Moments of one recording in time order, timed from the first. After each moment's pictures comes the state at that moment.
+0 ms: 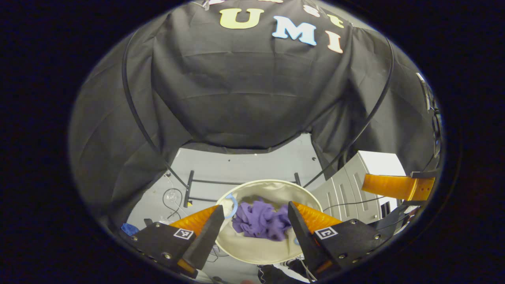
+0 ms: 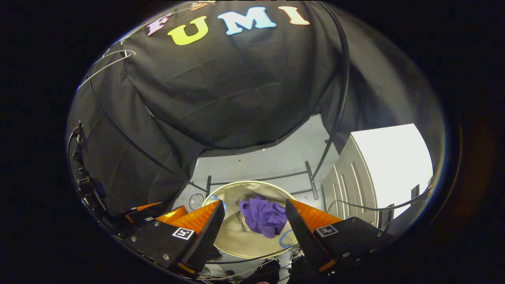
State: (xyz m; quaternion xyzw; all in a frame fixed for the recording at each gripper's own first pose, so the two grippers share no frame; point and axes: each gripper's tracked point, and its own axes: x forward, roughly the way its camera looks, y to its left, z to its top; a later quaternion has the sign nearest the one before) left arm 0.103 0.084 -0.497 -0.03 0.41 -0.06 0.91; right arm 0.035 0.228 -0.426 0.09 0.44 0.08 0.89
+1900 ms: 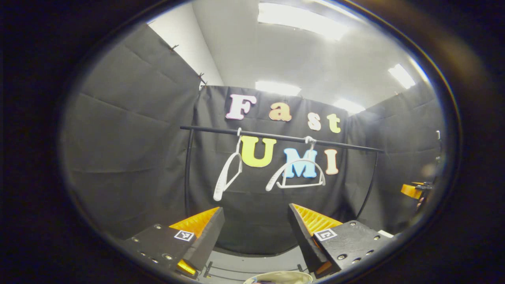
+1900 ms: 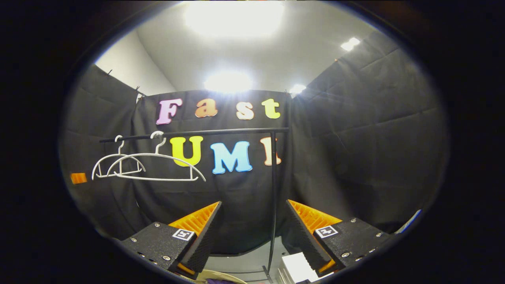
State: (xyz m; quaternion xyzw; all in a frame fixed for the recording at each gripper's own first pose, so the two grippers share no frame) left arm 0.081 0.242 0.034 -0.05 -0.02 -0.03 1.00; right arm 0.046 0.095 -0.008 -0.01 -0.02 0.01 1.00
